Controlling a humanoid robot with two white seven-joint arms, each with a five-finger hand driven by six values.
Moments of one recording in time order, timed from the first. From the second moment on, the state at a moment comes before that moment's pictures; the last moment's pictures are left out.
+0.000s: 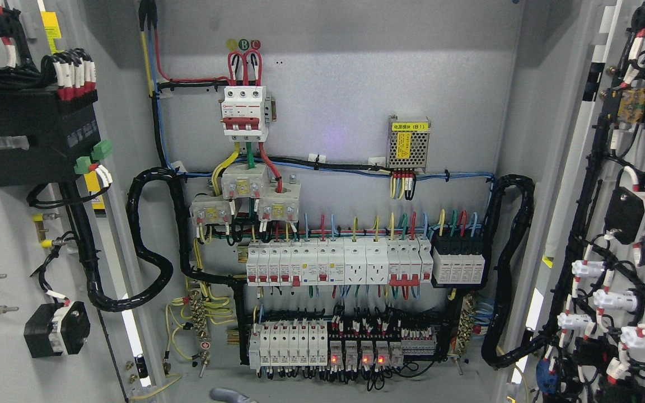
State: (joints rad) left arm 0.08 0.00 -0.08 -0.22 0.09 -0.22 -0.26; right arm -0.11 0.01 0.50 -1.82 -0.20 0.08 0.32
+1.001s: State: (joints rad) left arm 0.45 0.07 -0.14 -1.40 0.08 -0.43 -0.41; right arm 0.36 -0.12 0.23 -2.02 -0.13 -0.39 0.28
